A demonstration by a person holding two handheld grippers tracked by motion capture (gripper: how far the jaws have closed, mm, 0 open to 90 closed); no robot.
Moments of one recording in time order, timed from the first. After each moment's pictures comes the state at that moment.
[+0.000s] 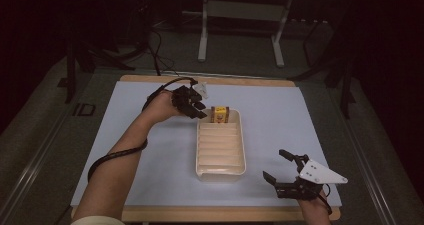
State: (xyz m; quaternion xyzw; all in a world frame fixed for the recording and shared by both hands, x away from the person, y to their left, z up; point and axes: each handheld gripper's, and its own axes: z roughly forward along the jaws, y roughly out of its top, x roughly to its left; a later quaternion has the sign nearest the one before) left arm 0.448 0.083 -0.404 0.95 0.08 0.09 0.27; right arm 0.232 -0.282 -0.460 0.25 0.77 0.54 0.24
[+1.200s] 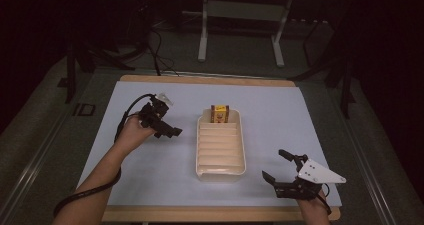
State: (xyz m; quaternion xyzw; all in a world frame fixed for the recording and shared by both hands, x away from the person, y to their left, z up) left arm 0.395 0.164 -0.440 0.89 0.34 0.08 0.30; right arm 0.233 -0.280 -0.461 0.25 0.77 0.54 0.25
